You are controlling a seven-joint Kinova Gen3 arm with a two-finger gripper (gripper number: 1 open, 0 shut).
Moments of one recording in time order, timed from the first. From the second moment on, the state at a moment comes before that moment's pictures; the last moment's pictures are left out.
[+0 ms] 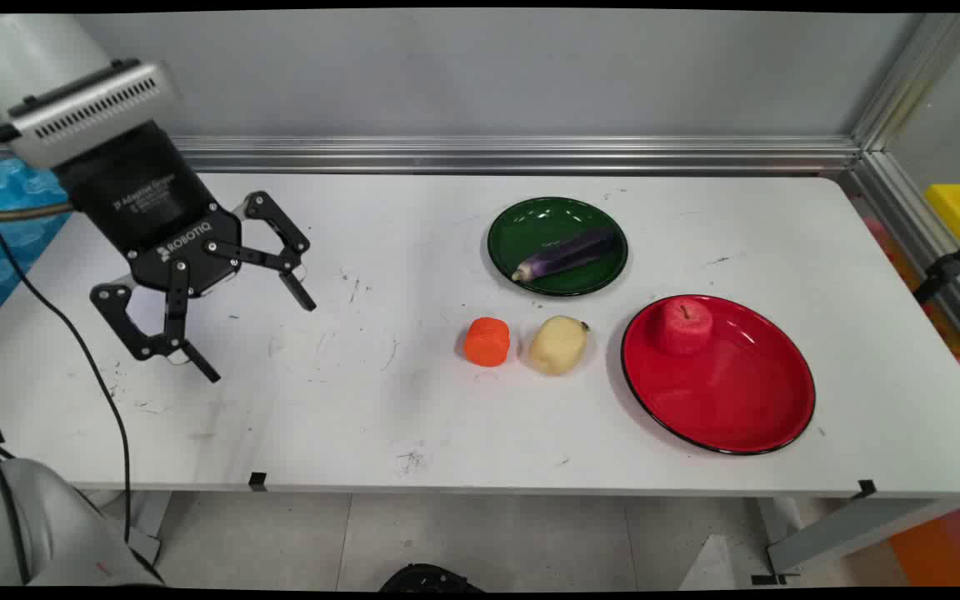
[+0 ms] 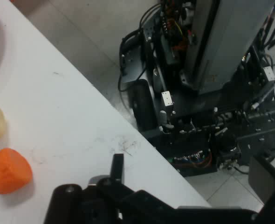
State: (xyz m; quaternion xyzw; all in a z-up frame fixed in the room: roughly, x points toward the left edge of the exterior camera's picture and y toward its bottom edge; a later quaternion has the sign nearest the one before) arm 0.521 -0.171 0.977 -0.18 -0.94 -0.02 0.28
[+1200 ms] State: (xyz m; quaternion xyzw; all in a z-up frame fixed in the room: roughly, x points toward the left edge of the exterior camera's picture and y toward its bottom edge) arm 0.490 -0.291 0.981 0.18 -0.93 0.07 0.30
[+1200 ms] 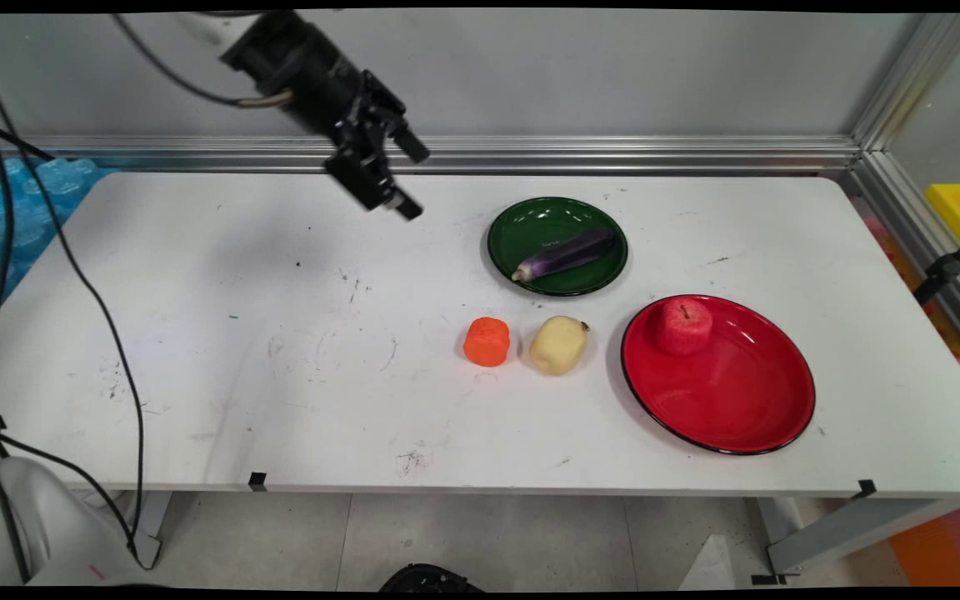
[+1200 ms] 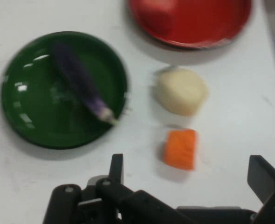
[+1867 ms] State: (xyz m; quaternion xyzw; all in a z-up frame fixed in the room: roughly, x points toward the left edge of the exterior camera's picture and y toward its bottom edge) arm 0.422 -0.376 0.950 0.38 -0.87 0.11 0.29
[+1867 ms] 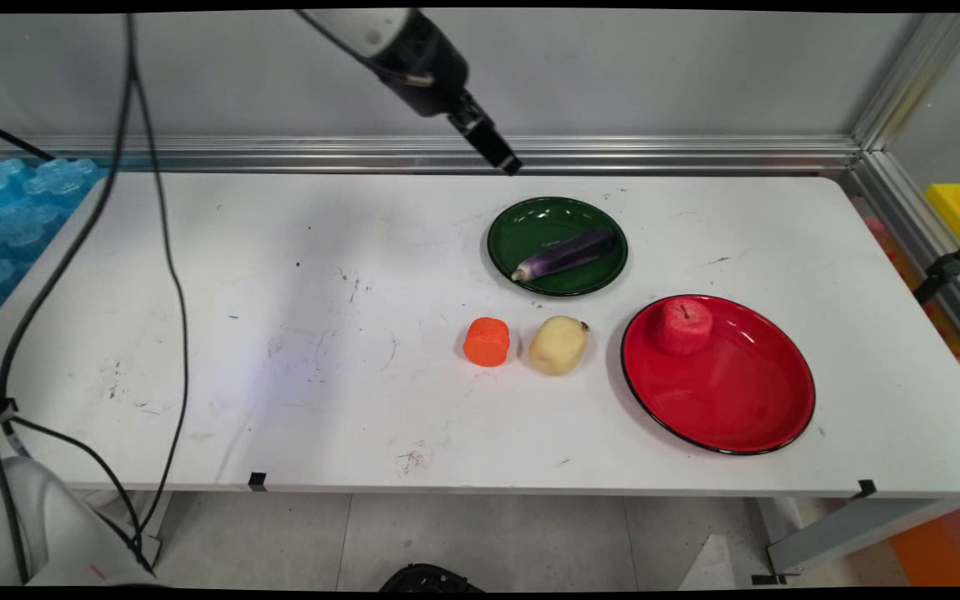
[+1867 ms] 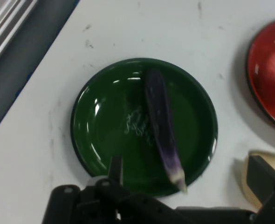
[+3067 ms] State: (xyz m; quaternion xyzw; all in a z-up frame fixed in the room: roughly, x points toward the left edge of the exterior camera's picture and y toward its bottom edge) arm 0.307 -0.471 0.812 0.49 -0.85 0.06 0.19
